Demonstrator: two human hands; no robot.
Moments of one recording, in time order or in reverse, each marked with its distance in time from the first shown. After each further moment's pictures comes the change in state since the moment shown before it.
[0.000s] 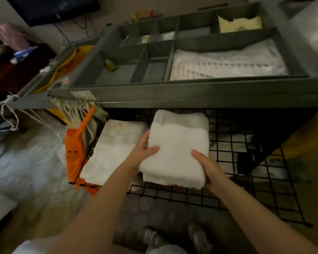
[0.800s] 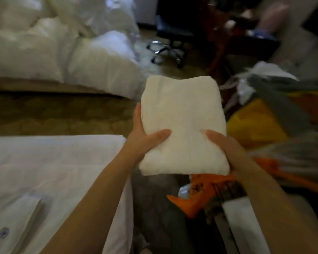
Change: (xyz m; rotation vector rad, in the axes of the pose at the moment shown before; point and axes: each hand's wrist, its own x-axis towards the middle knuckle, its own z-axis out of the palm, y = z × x) left_hand -0.297 -0.109 -0.307 -0.505 1.295 0.150; right_hand -0.028 0.146 0.480 -1.035 -0.926 0.076
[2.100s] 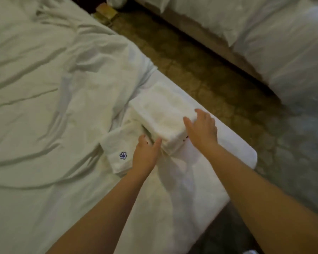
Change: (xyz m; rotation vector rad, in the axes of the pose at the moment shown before) left_hand -0.052 -0.233 -0.257 0.164 1.034 -0.722; right_hand 0.190 0.186 0.415 -1.251 -0.656 -0.511
